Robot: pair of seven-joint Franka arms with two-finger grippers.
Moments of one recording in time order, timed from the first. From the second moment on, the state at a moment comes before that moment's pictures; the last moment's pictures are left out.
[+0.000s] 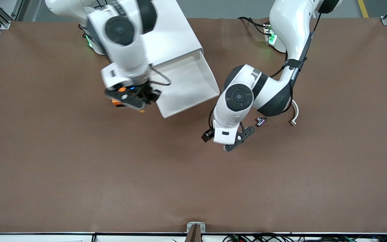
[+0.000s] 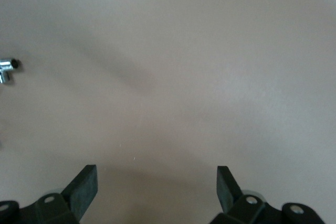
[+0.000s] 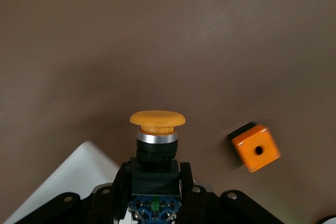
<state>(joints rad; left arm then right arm) -0.62 0.68 0.00 -1.23 -0.11 1.91 -1.22 0.59 0.21 -0.07 -1.59 -0.03 1.73 0.86</state>
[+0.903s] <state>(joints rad) -0.71 0.68 -0.02 -1.24 -0.11 1.90 -1.23 0.01 0.19 -0.08 -1.84 -0.02 1.95 0.06</state>
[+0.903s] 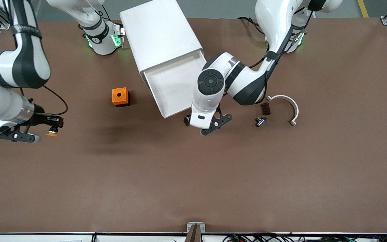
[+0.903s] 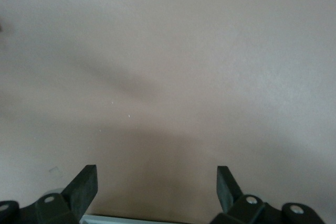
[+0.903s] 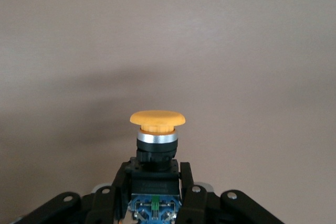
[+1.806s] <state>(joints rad) -0.85 0.68 -0.02 -1.24 -0.11 1.90 -1.23 -0.23 0.27 -0.07 -2.21 -0.02 2.51 -0.21</state>
